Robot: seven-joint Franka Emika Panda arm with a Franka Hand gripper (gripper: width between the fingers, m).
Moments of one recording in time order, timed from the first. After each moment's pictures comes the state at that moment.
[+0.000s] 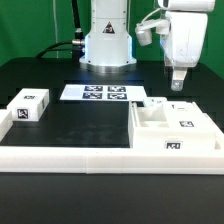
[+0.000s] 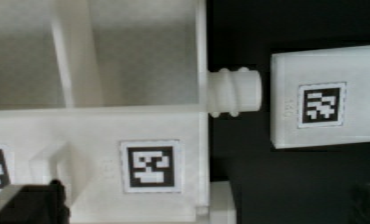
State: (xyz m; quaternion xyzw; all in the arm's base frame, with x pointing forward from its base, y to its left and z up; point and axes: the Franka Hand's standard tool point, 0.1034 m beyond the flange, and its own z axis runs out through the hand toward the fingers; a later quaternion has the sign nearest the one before) arm 0.507 0.095 0.088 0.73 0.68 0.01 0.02
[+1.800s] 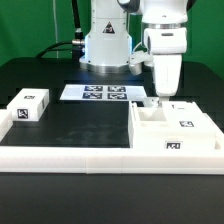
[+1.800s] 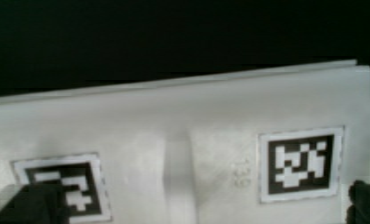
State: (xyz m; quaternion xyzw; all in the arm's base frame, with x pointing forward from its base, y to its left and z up) arm 0.405 0.098 0.011 0.73 0.68 0.01 -0.03
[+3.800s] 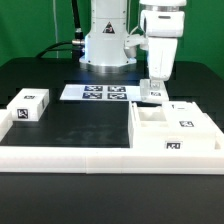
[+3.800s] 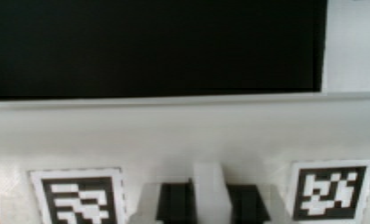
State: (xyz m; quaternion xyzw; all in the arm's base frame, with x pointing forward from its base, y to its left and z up) arm 0.414 0.071 0.052 0.74 0.67 -0.02 -0.01
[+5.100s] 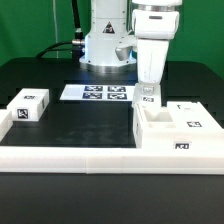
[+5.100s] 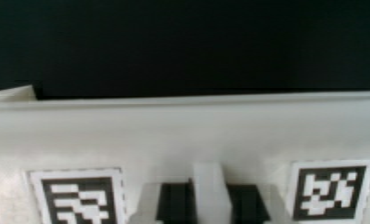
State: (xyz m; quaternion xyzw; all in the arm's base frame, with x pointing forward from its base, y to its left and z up) arm 0.451 0.063 0.051 0.76 0.65 -0.02 -0.01
